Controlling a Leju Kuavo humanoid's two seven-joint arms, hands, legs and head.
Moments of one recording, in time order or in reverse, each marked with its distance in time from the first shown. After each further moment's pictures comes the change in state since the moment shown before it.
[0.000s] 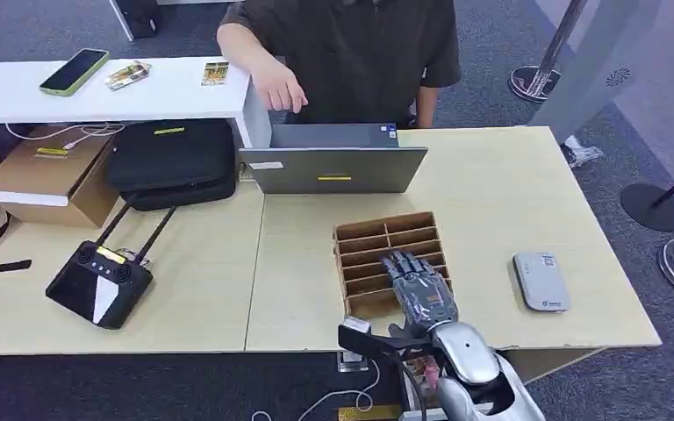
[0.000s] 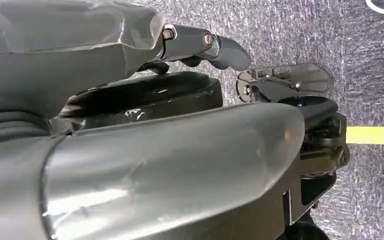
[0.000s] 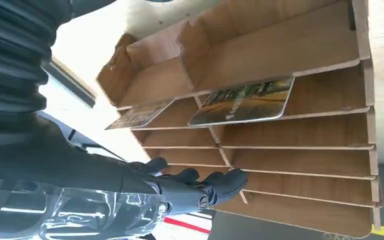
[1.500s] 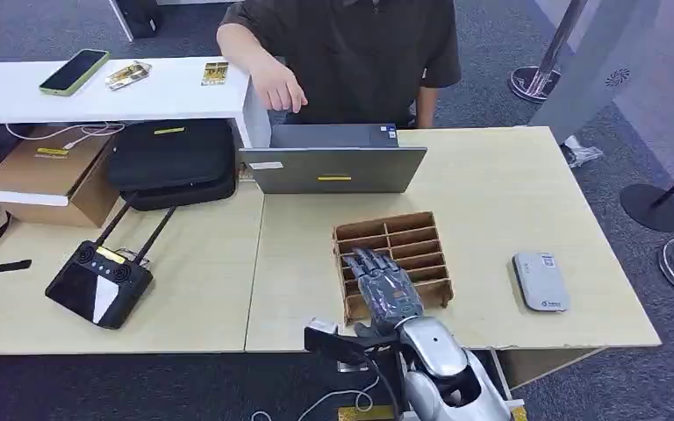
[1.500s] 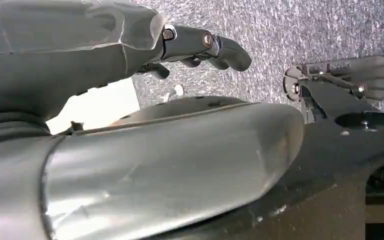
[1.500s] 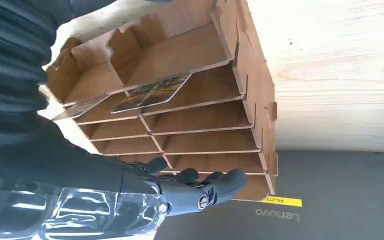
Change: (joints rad) left arm -0.023 0.069 0.000 0.000 -0.005 -0.082 0.195; right arm -0.042 0.133 0.017 0.085 0.013 -0.009 -0.082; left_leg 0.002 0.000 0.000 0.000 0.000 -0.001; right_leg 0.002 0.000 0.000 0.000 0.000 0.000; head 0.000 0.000
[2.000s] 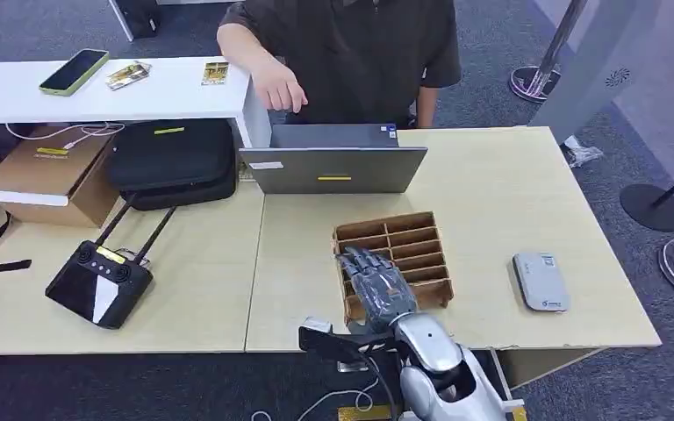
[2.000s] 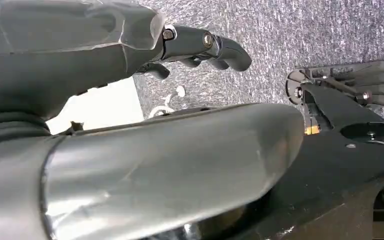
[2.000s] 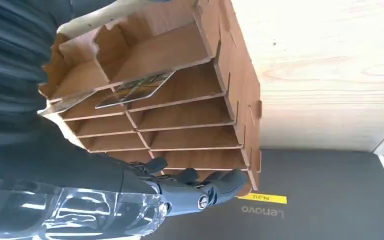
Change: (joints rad) left arm 0.006 0.016 0.001 0.000 0.007 -0.008 0.000; right arm -0.023 0.011 0.008 0.019 -0.006 0.010 -0.019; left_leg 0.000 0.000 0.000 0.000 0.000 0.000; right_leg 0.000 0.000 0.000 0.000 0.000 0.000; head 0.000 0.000
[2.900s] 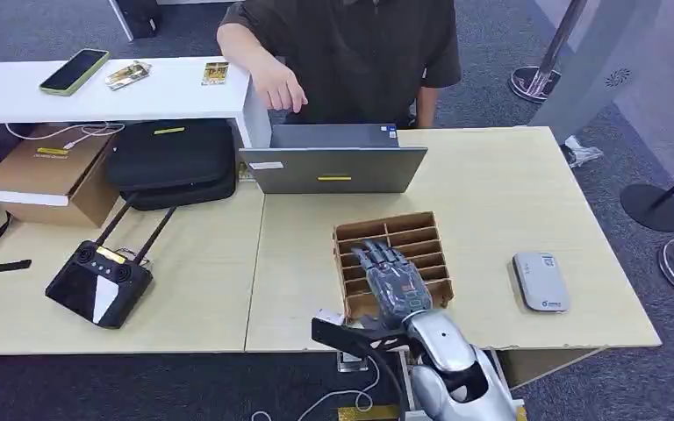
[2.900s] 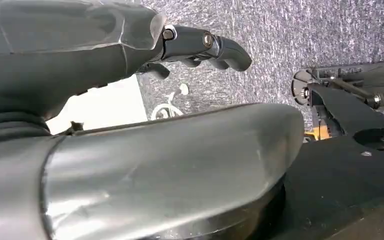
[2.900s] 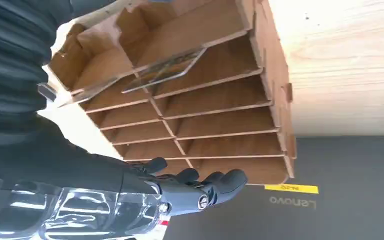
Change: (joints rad) left arm 0.013 0.004 0.018 0.000 0.005 -0.006 0.000; right arm 0.027 -0.023 -0.042 -0.050 0.009 -0.017 0.019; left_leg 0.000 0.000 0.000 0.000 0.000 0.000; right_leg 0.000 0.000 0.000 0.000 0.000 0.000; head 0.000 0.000
